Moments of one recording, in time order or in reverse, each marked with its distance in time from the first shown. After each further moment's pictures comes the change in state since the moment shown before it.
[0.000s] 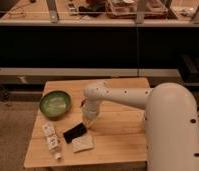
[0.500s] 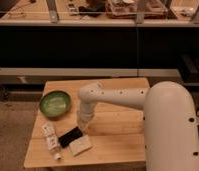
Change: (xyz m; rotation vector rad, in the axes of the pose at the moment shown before) arm -0.033 -0.005 0.006 -0.014 -0.030 -0.080
